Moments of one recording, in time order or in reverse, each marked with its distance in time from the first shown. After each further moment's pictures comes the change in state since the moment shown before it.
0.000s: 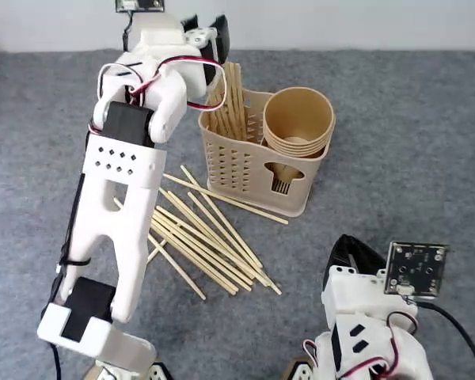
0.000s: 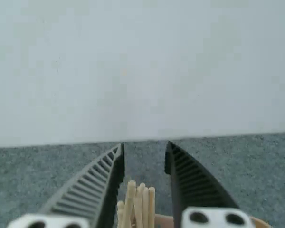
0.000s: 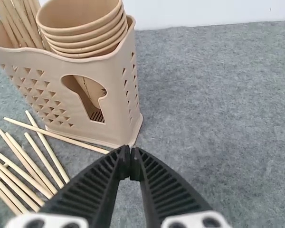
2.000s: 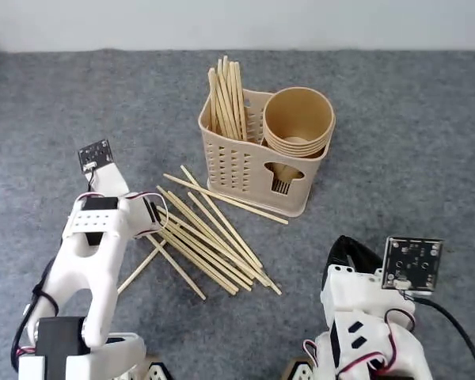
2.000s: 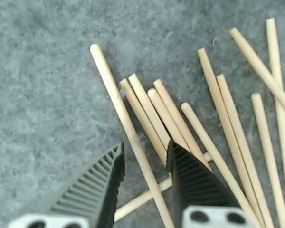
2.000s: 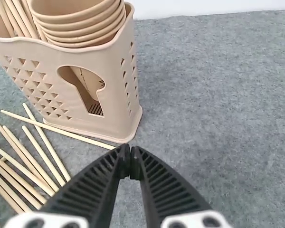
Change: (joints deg) left arm -18.3 -12.5 71.4 -1.9 10.7; right arm -0.1 0.0 1.8 0.0 0.0
